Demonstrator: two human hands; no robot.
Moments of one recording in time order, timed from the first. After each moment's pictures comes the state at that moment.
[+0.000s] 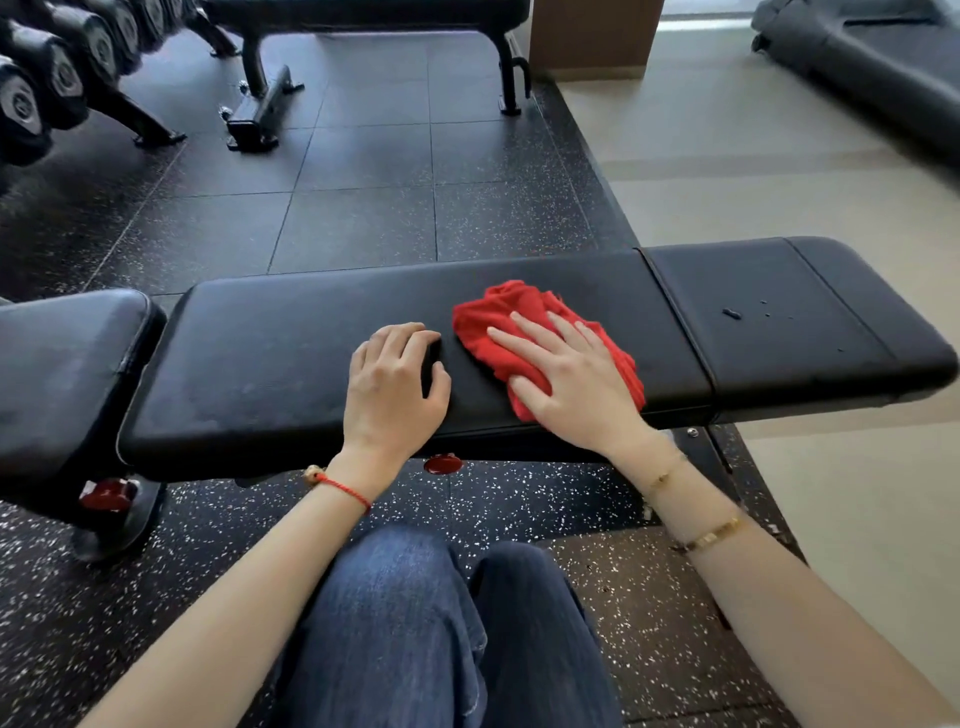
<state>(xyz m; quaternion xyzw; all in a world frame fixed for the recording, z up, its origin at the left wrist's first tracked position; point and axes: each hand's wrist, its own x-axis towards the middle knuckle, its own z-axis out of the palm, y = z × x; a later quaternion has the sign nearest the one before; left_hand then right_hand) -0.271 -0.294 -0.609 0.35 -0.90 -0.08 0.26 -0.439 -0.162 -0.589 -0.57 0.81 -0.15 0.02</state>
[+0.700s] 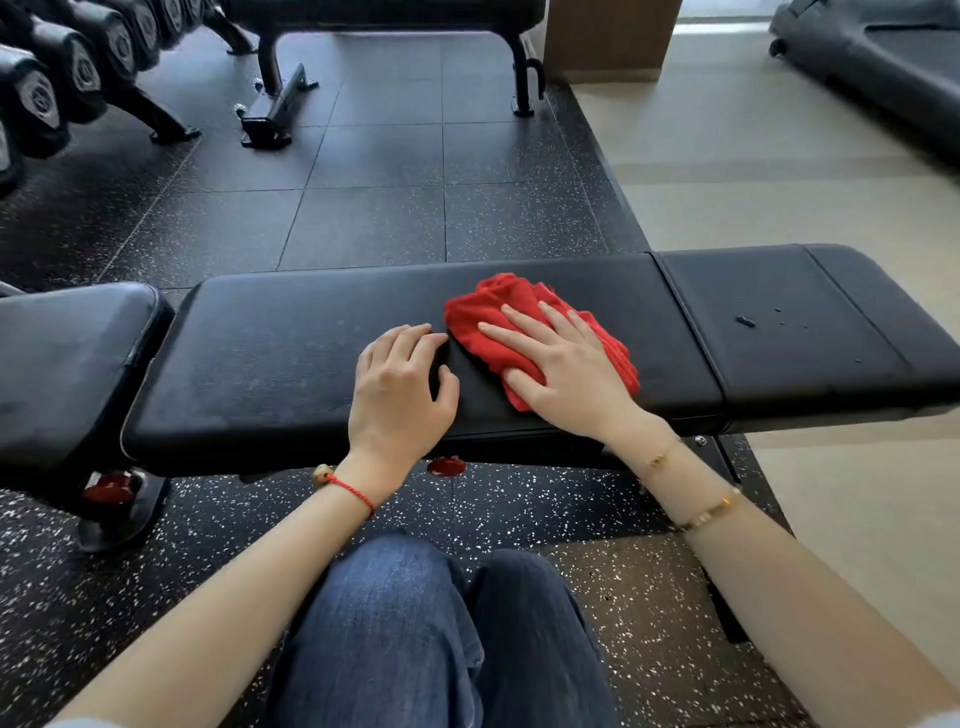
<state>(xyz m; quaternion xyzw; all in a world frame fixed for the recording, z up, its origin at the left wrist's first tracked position) -0.273 -0.292 -0.611 0.36 -0.89 -0.07 0.27 -0.445 -0.183 -0.586 -0.59 0.79 -0.15 0.04</state>
